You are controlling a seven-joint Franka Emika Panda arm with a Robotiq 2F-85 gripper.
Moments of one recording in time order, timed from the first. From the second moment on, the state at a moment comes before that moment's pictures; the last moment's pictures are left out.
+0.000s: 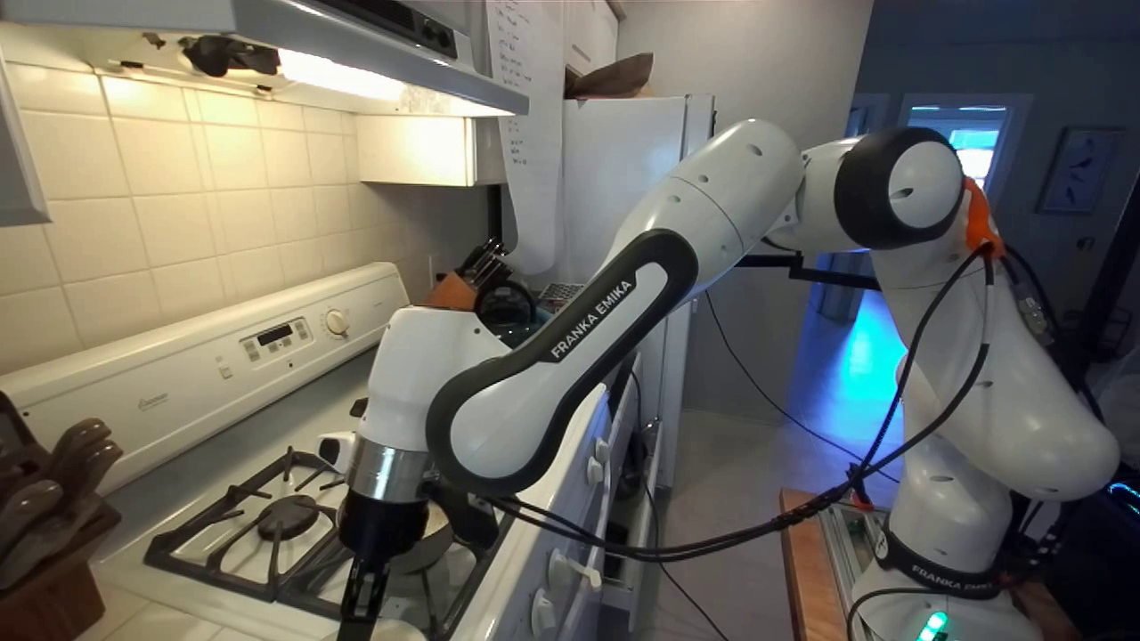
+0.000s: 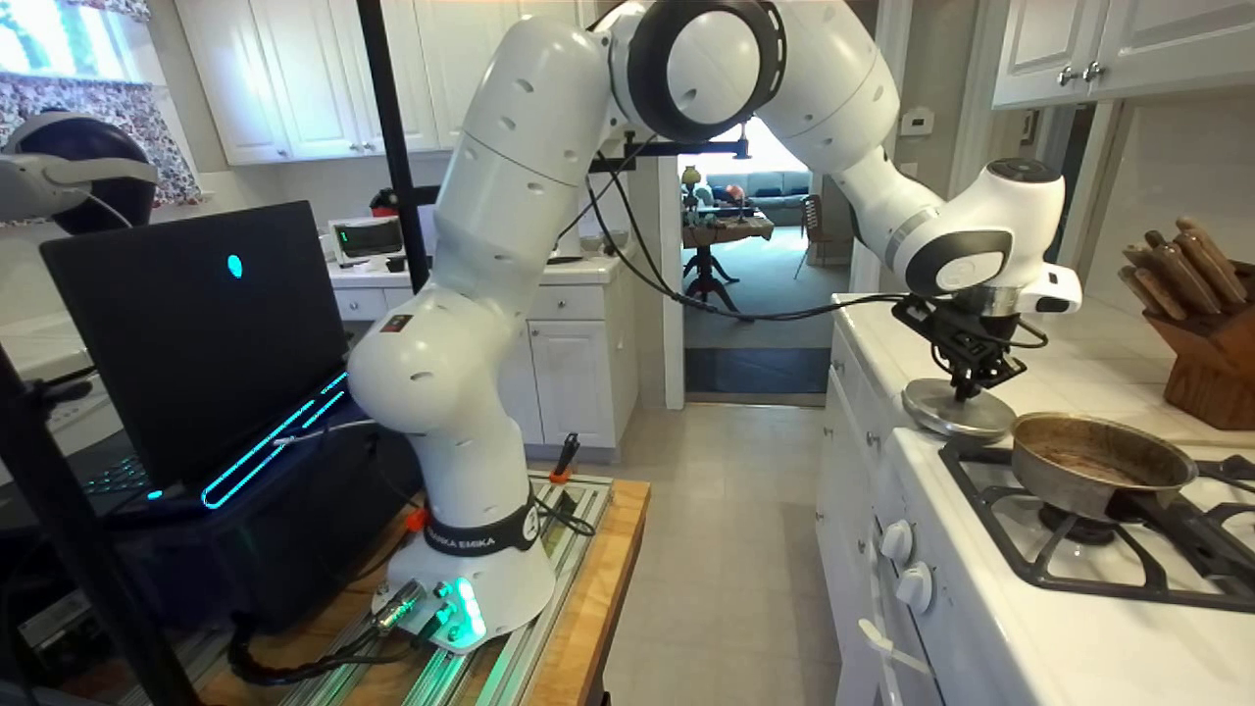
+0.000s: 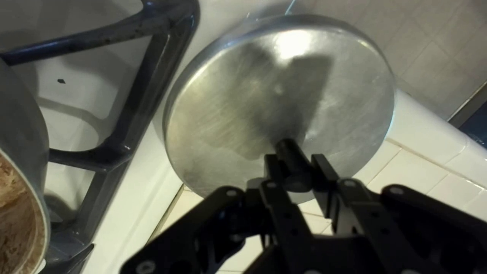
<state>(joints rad) 0.17 0.52 0.36 -1.81 0.19 2.59 -0.24</state>
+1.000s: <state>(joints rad) 0.19 0.57 0.36 -1.78 0.19 2.67 -0.24</state>
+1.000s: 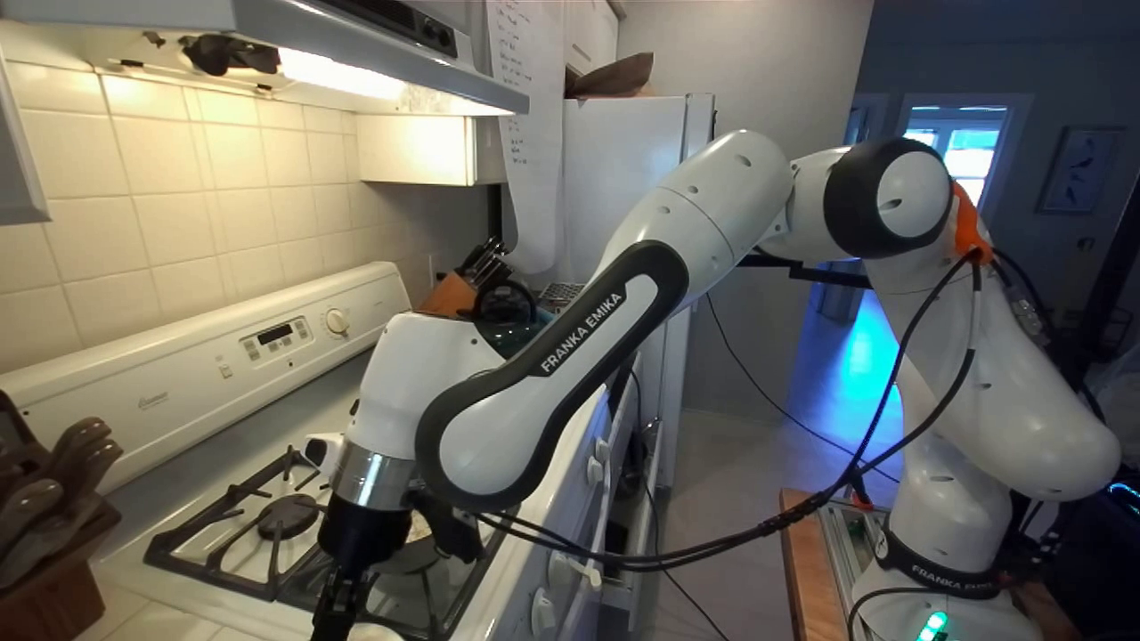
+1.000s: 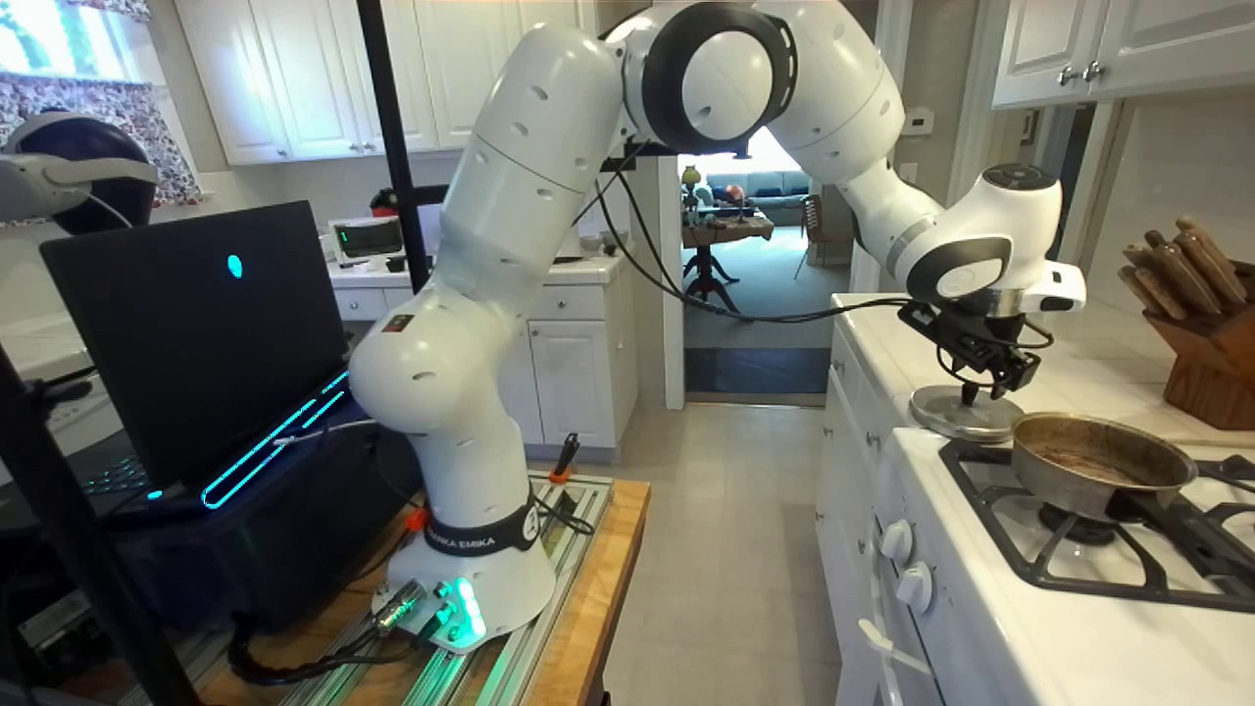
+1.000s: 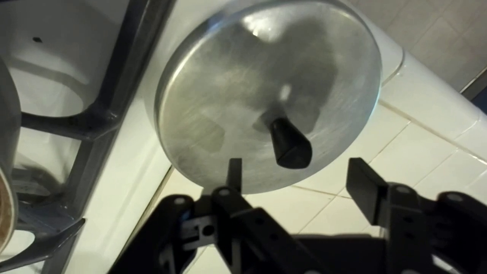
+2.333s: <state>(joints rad) 0.10 0.17 0.16 -1.93 0.18 2.56 -0.07</state>
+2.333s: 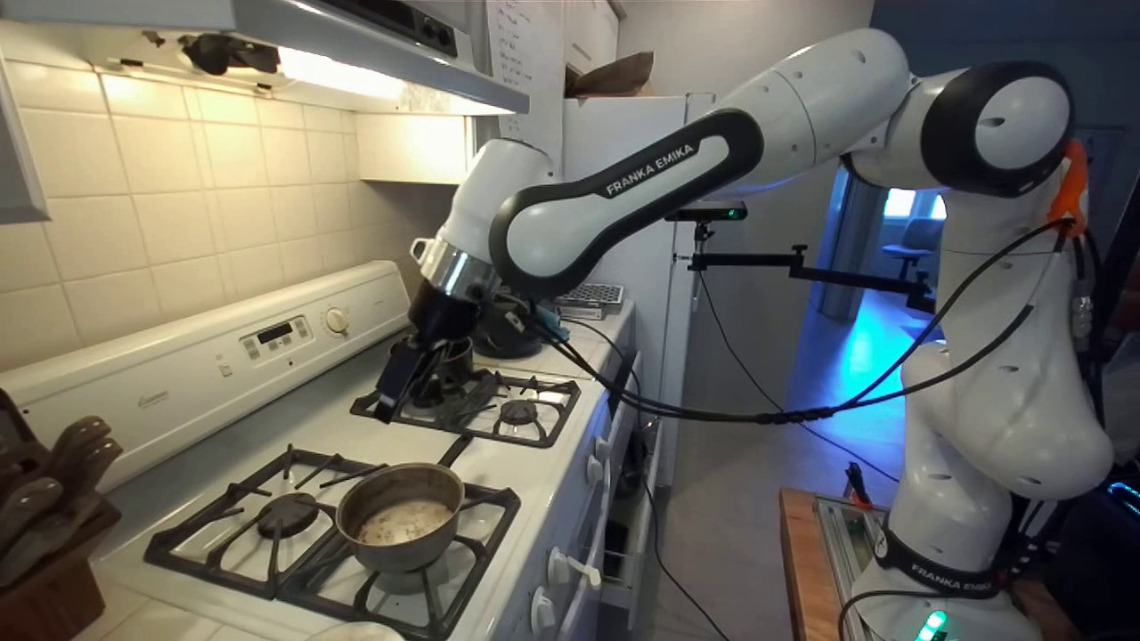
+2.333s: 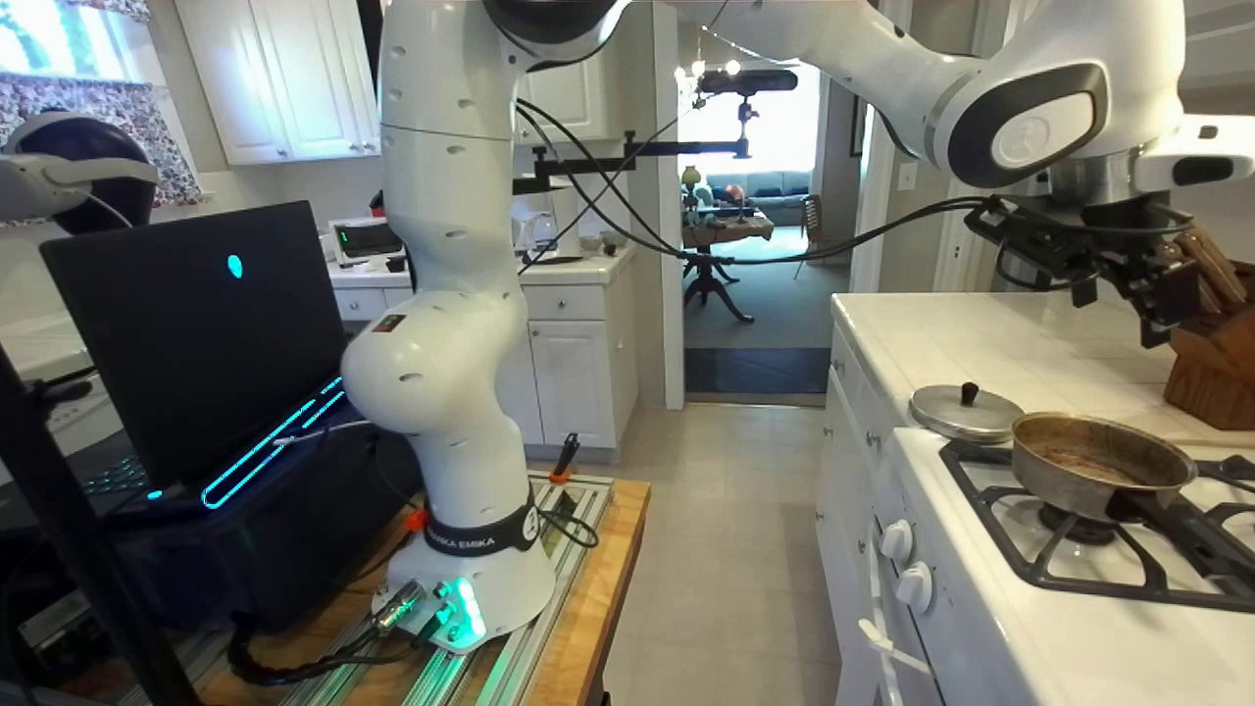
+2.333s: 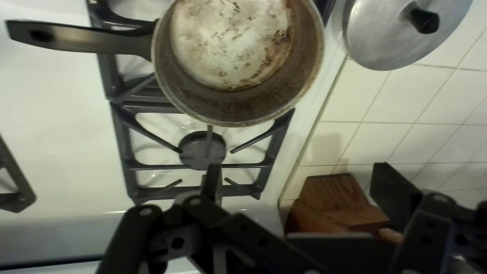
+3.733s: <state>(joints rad) 0.07 0.13 -0.01 -2.12 0.10 2.62 0.64</state>
